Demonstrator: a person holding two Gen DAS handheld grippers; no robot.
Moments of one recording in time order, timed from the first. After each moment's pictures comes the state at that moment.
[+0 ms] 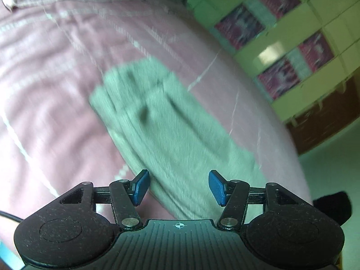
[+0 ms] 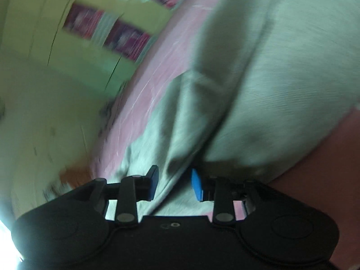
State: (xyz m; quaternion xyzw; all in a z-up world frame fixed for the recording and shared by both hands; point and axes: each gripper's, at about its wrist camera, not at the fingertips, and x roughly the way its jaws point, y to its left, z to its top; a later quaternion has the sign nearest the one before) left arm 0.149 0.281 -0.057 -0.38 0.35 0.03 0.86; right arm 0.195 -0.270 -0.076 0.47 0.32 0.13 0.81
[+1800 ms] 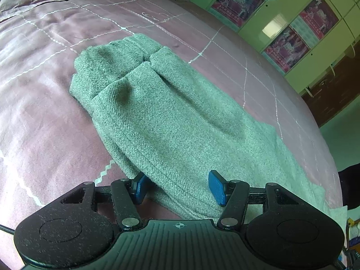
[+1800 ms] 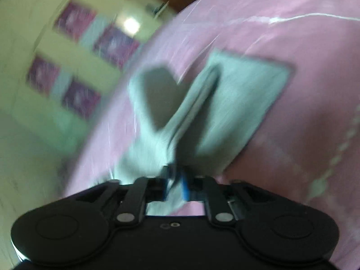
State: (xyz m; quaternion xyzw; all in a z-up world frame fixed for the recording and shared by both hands) left arm 0.174 0.257 -0.065 -0.30 0.39 0.04 0.87; right arm 0.116 -0.419 -0.080 0.47 0.22 -0.05 0.85
